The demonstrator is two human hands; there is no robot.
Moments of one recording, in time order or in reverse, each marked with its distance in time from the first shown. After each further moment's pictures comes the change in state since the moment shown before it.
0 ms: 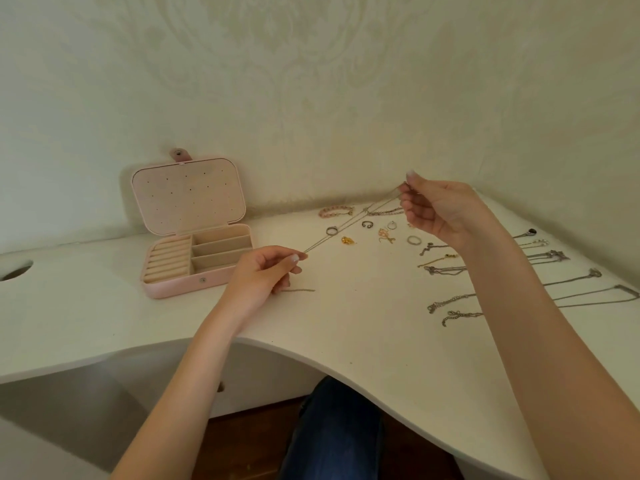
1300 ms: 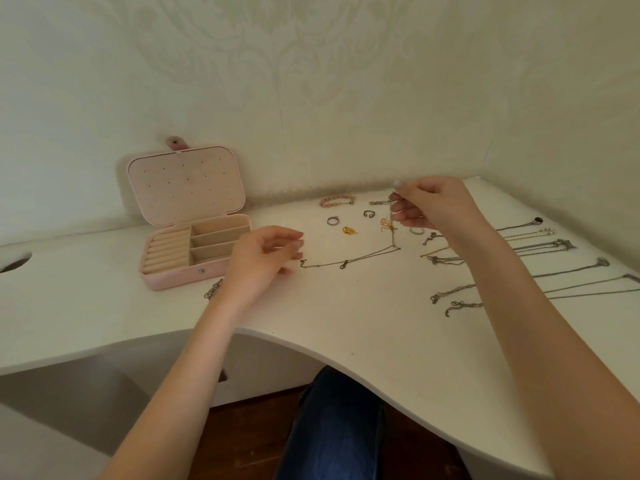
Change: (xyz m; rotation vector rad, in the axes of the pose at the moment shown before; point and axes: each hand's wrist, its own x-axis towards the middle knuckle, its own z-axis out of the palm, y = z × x) left_hand 0.012 0.000 0.002 0.137 0.093 0.033; right_hand 0.005 0.023 -0.004 -0.369 -0.008 -0.171
